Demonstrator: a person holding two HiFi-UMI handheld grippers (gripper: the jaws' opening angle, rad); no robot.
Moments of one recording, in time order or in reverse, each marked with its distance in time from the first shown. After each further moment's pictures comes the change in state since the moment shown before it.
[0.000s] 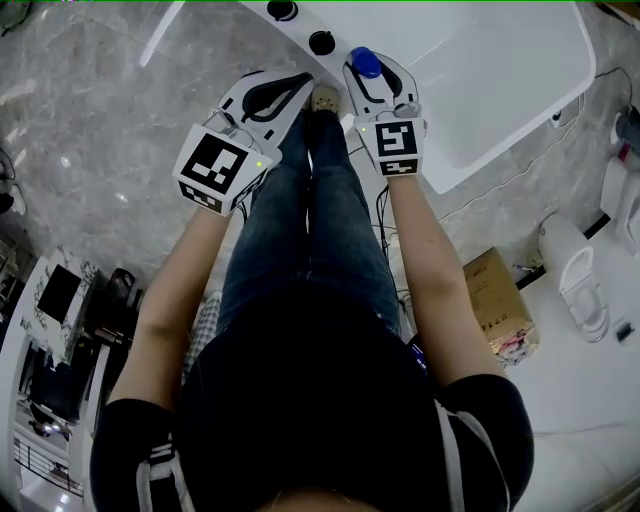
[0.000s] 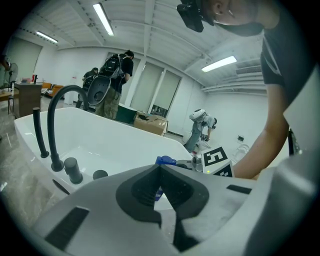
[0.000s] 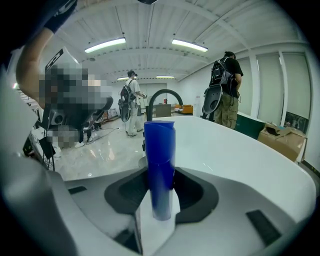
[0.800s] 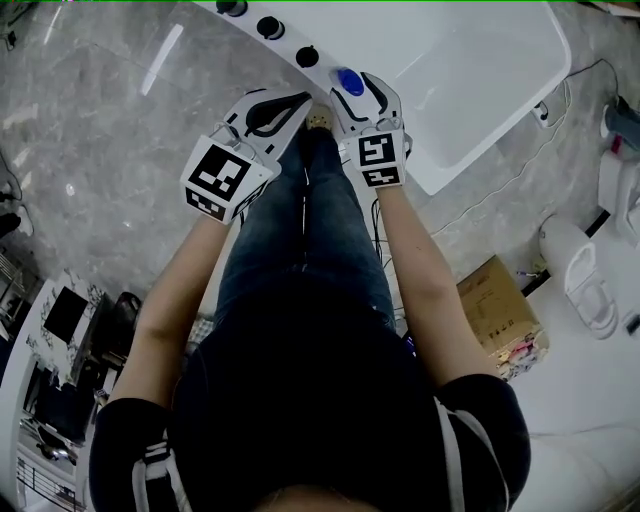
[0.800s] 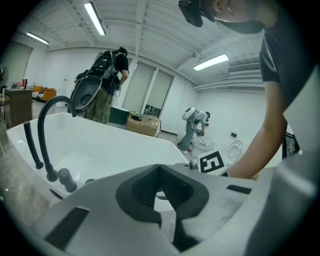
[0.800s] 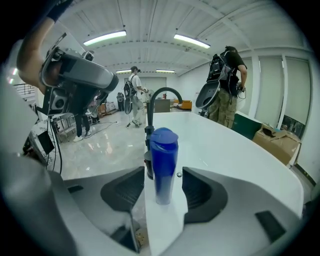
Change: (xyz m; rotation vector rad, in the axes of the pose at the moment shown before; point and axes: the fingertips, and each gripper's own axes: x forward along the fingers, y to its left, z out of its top) left arm -0.009 -0.038 0.021 0.059 0.013 -0.059; right arm -0.032 0.008 -0.008 -0.025 0.075 -0.036
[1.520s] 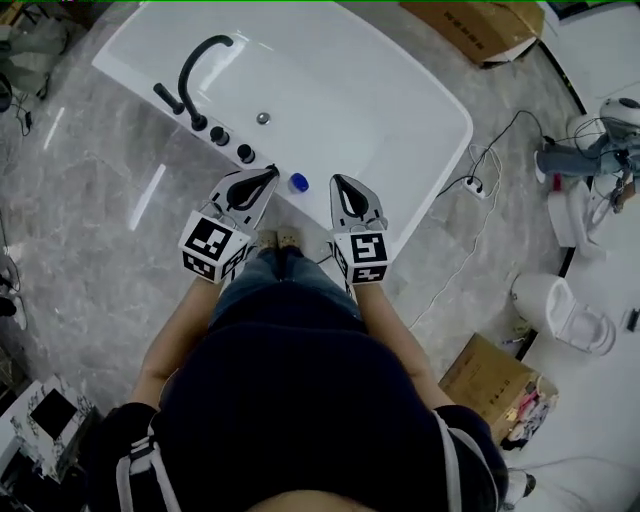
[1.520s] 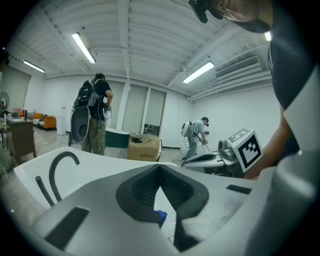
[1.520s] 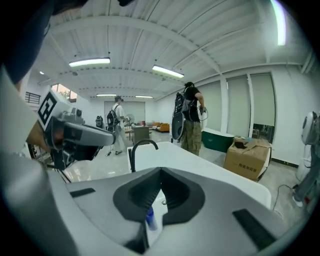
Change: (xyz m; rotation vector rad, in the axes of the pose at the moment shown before) left arm -0.050 -0.037 0.122 0.152 -0.190 0.062; right arm -0.170 -0.044 0.144 0.152 -0.267 -0.230
